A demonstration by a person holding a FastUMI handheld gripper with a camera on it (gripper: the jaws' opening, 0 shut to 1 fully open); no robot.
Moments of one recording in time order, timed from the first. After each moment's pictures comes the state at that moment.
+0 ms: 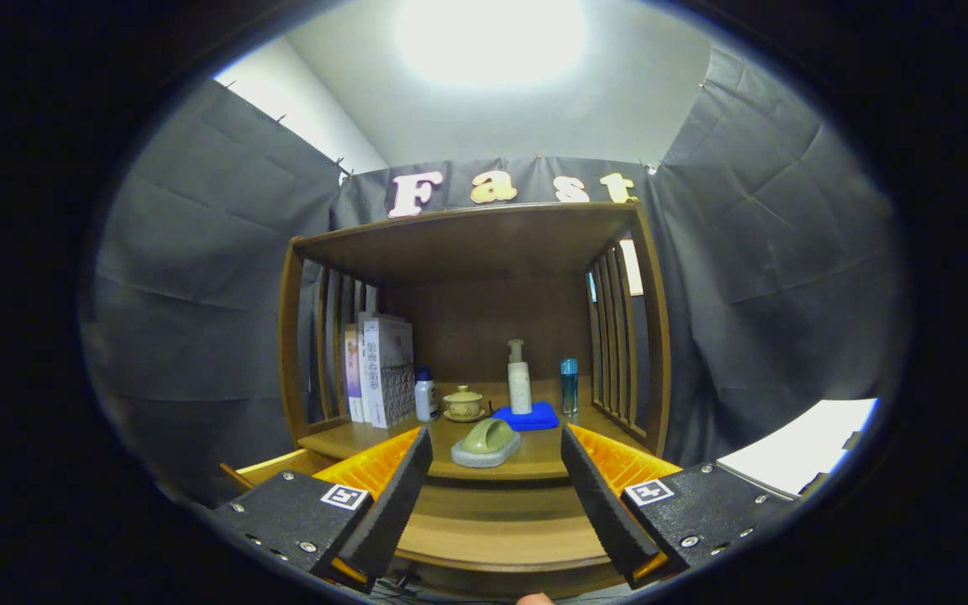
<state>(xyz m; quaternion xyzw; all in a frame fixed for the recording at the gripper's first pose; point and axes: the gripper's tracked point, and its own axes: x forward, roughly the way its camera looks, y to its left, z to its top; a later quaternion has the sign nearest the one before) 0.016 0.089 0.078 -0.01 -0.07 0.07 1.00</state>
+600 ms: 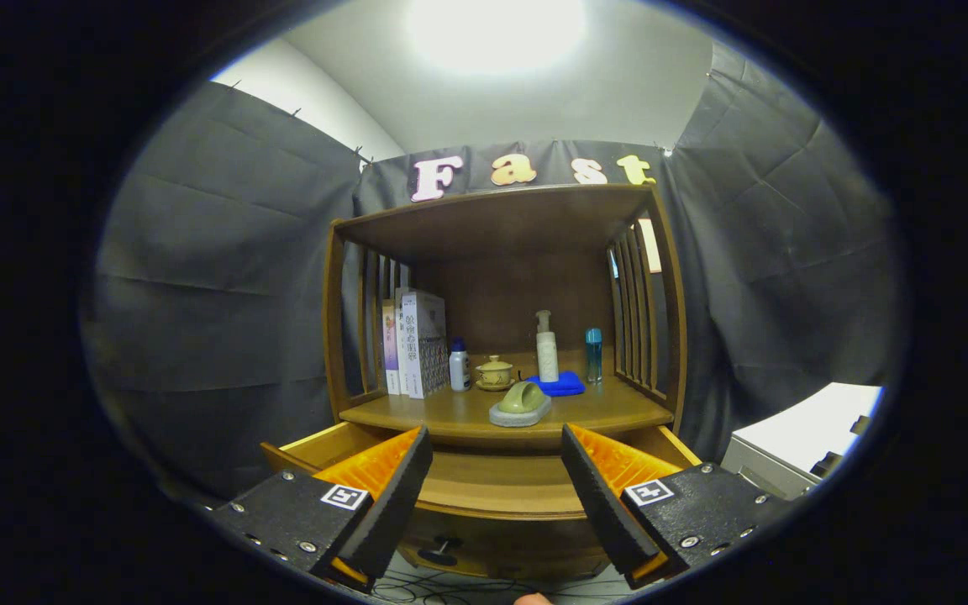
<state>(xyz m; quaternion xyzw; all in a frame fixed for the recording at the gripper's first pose) -0.022 0.110 0.047 0.00 -0.02 0.10 0.99</state>
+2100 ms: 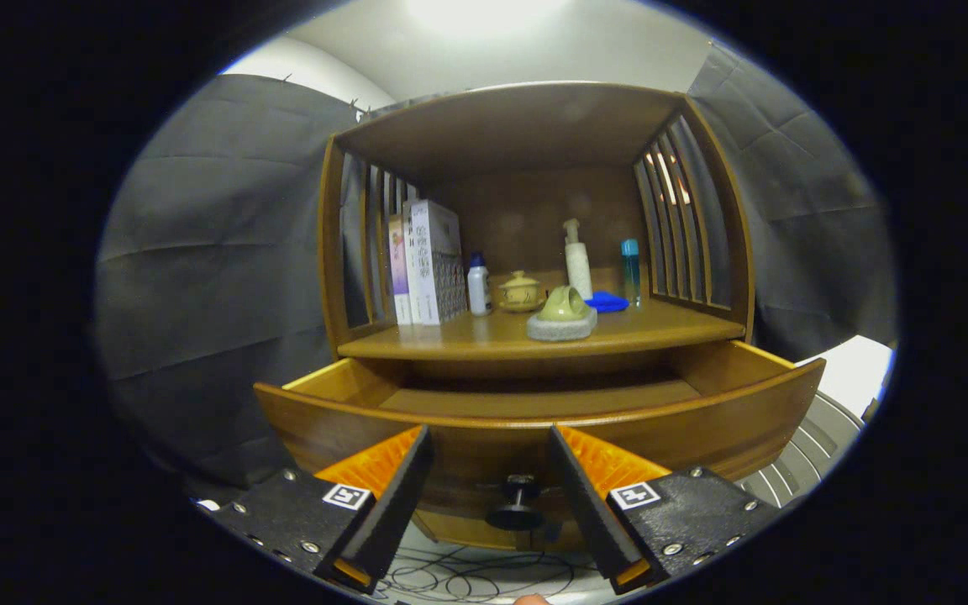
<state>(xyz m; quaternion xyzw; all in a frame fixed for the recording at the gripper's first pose) 0.027 0.172 -0.066 0.01 0.08 0.12 0.99</state>
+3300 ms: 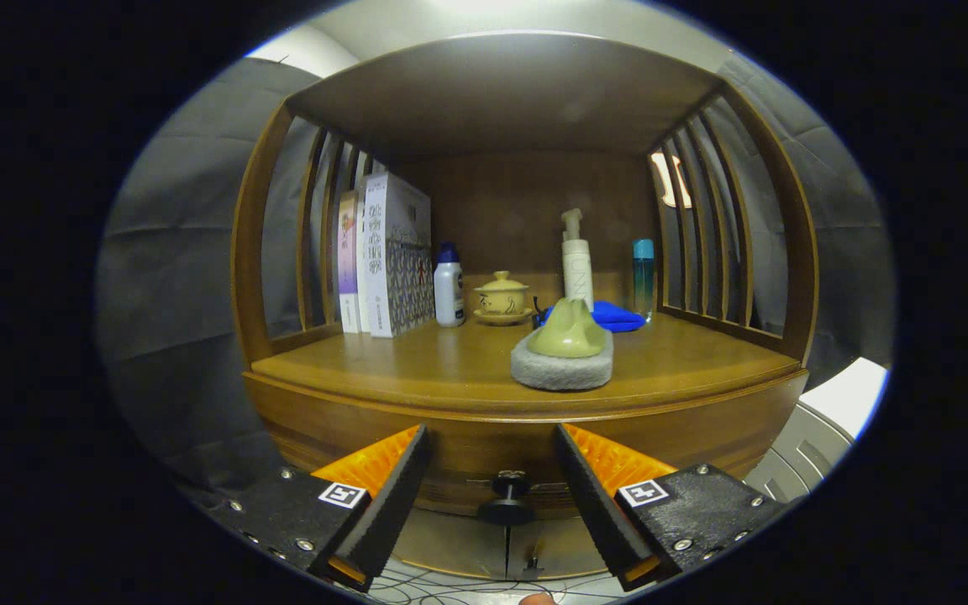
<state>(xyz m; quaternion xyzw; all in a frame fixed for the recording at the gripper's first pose) 0.144 0.165 -0.058 -0.01 0.06 0.08 0.99</state>
